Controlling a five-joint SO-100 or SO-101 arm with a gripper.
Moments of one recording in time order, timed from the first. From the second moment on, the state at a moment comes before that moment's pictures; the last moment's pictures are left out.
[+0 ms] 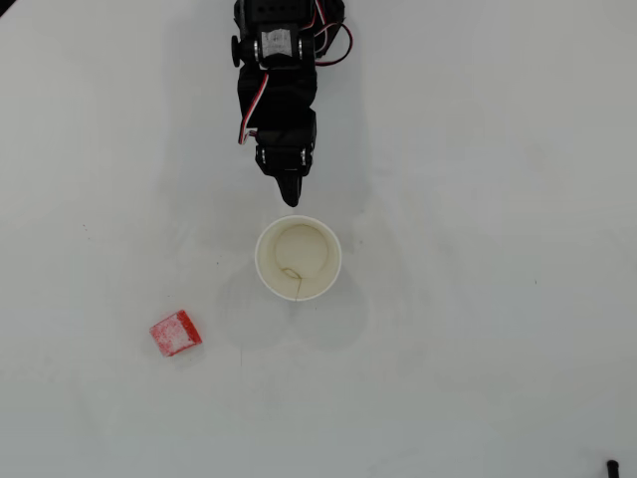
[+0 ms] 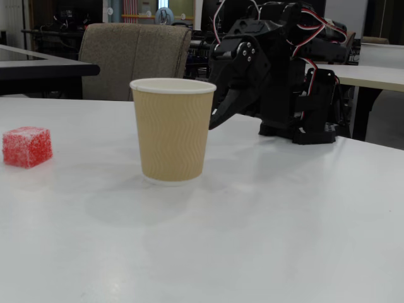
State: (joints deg) arm 4.3 185.2 176.2 36.8 -3.2
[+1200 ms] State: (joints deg) arm 4.3 185.2 176.2 36.8 -3.2
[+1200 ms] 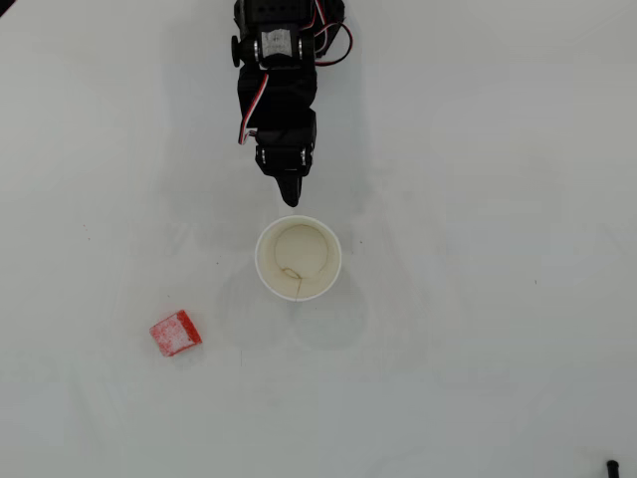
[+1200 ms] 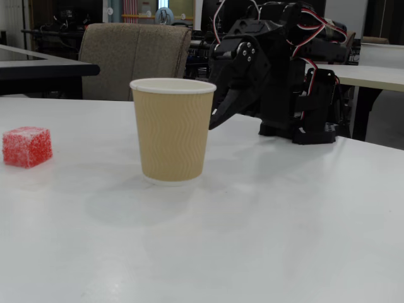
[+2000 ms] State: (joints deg) arm 18.9 165.3 168.6 17.8 -9.3
